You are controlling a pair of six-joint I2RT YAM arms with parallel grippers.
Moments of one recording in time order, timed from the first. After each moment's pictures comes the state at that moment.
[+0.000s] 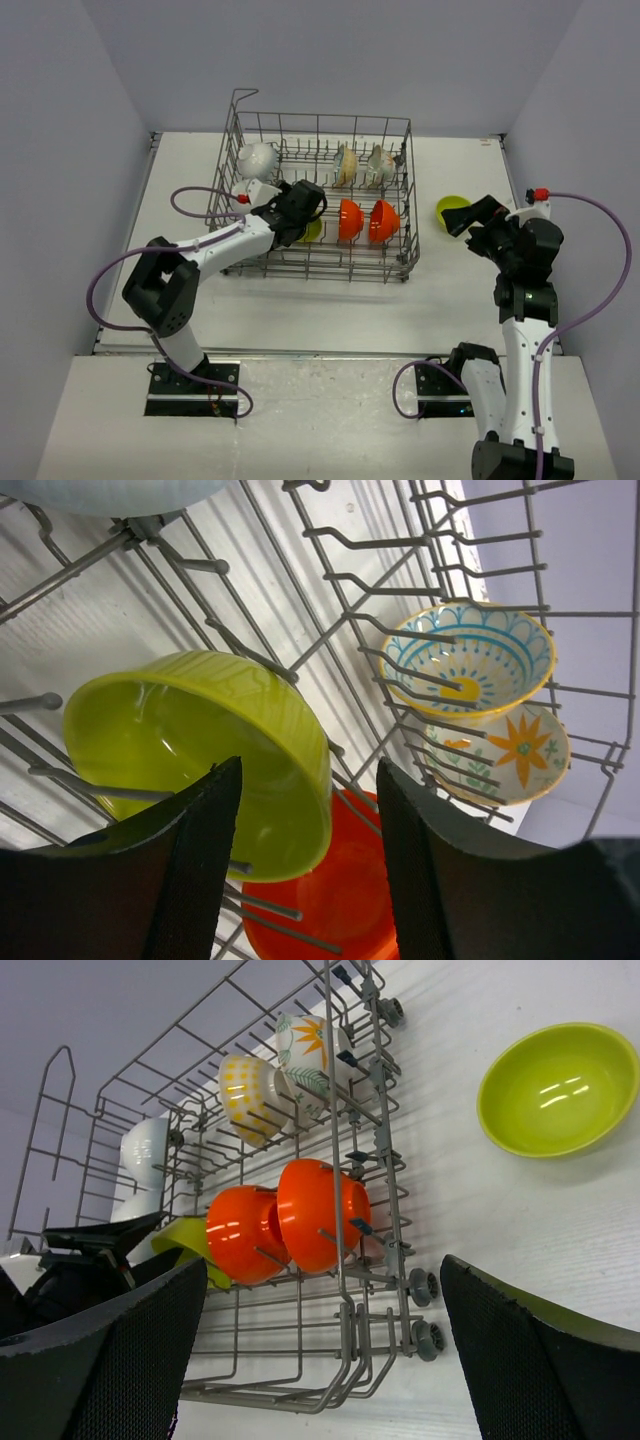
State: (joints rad) left arm -0.71 1.71 1.23 -0.34 -0.67 -1.62; right arm -0.22 0.69 0.78 -0.40 -0.37 0.61
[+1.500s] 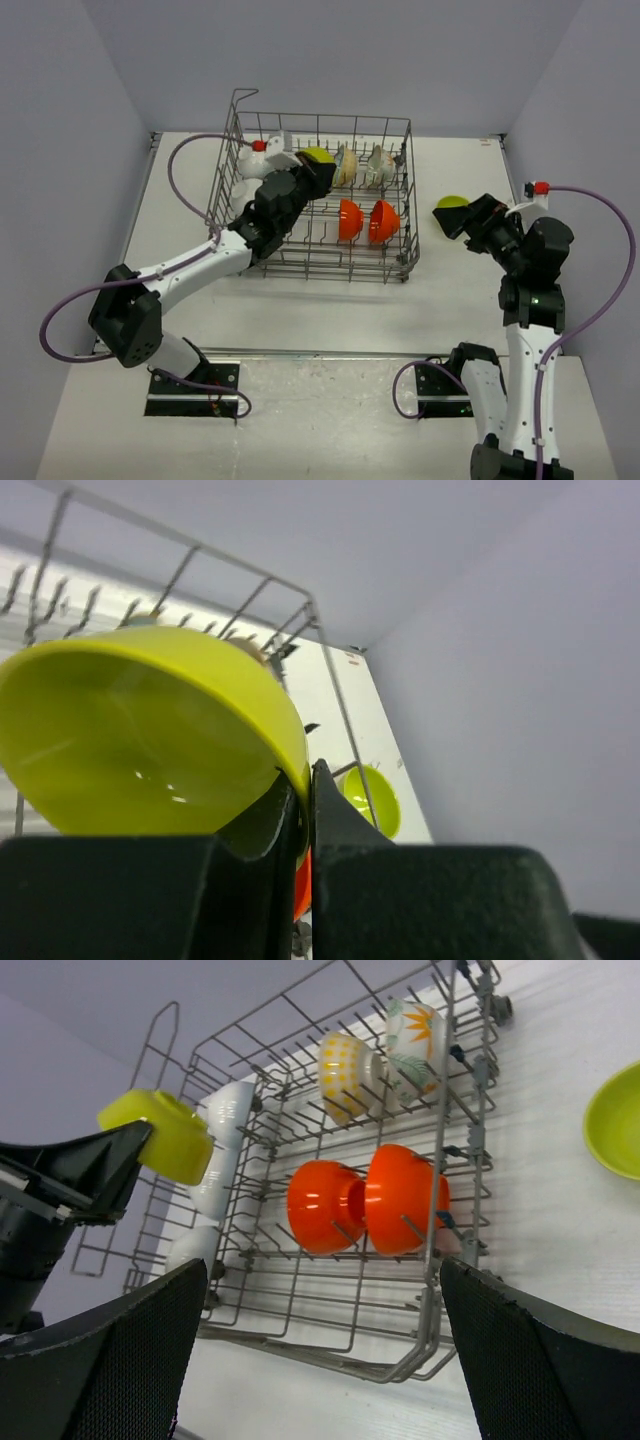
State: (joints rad) left arm -0.72 1.47 1.04 0.39 -0.39 -0.87; right arm -0.22 0.67 0.84 -0.41 -0.54 0.60
